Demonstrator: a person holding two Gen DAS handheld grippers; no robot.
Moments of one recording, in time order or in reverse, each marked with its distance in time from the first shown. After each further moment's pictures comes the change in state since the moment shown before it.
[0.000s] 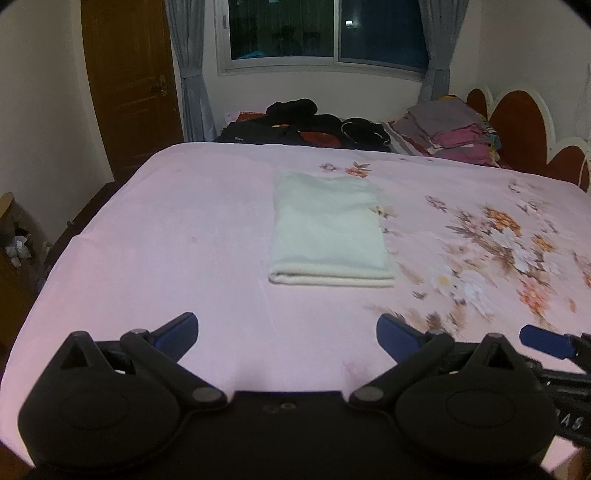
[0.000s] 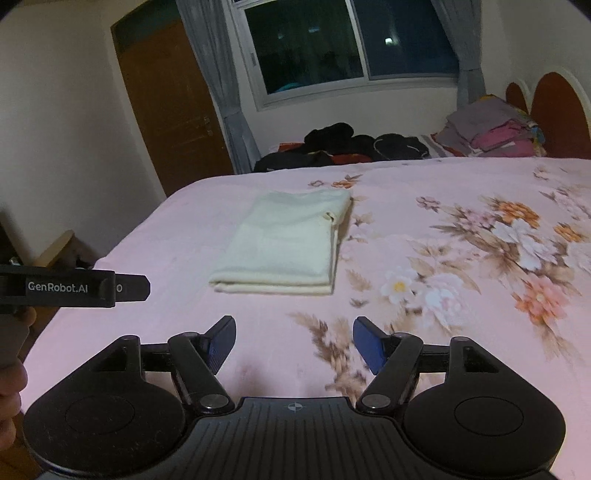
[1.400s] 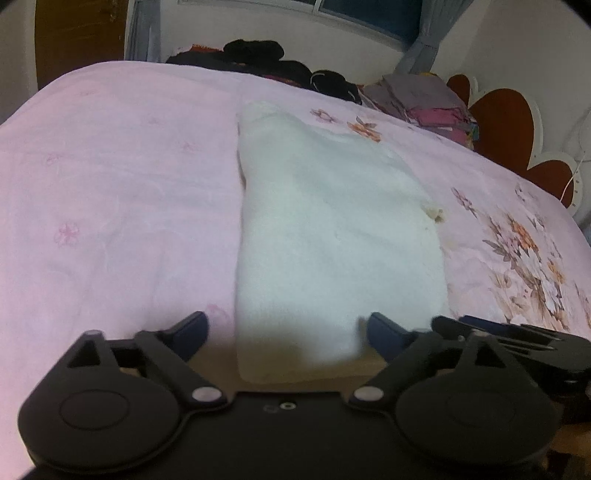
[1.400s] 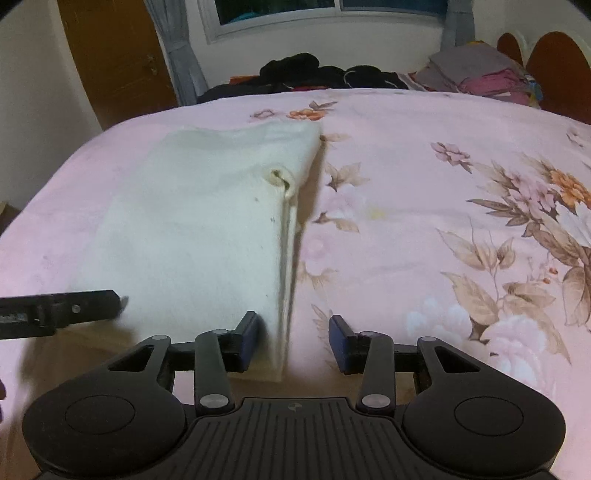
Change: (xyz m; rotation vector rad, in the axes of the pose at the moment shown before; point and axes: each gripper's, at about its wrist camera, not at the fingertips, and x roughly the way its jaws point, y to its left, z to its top) left arm 0.248 0.051 0.049 -0.094 0.173 -0.273; right arm 0.262 -0.056 0.048 0.021 0.215 -0.151
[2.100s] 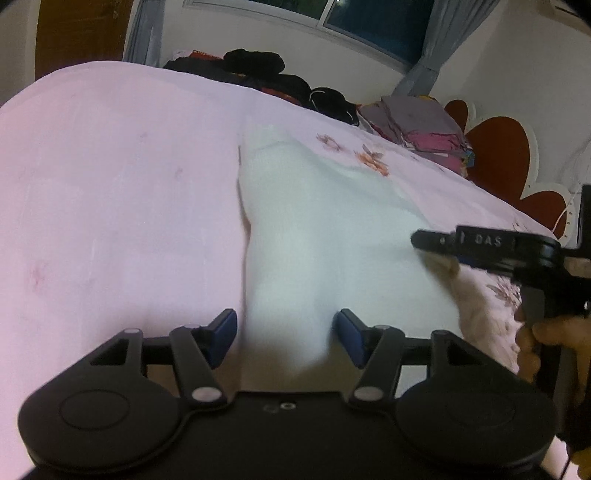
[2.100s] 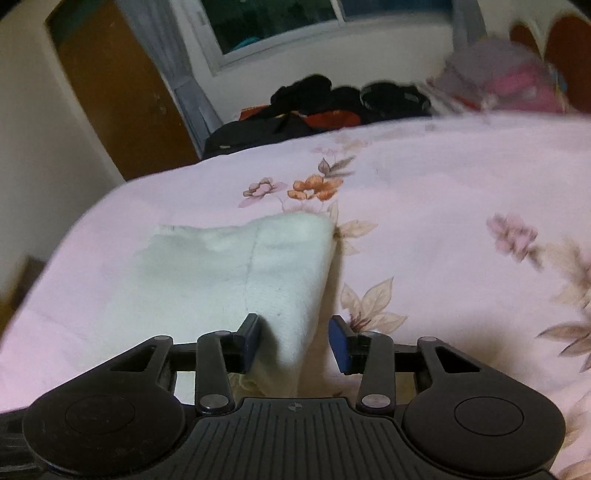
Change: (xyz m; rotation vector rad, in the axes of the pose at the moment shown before) left arm 0.024 0.022 0.022 -0.055 -0.056 -0.066; right arm 0.055 -0.023 0.108 0.043 -0.081 0.099
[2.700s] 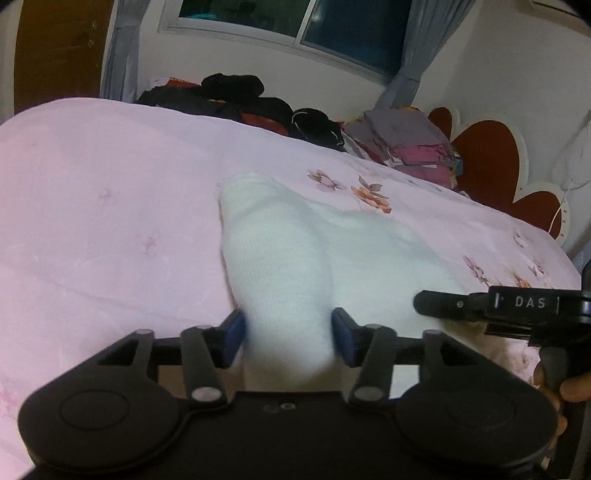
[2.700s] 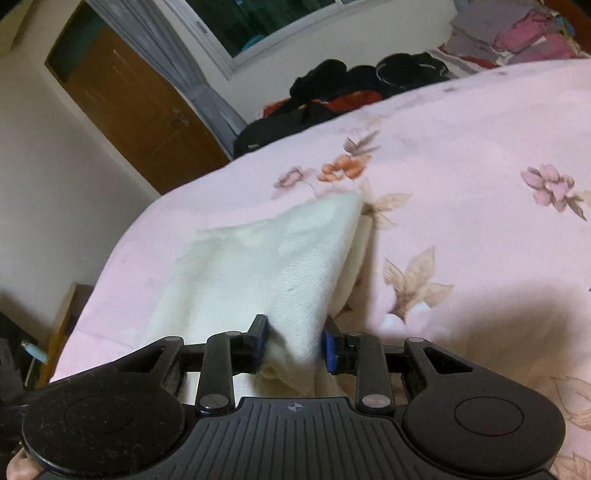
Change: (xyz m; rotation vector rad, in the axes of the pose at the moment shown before) left arm 0.041 -0.008 0.045 0.079 -0.080 -0.021; right arm 0.016 -0.025 -0.002 0.205 0.051 0.223
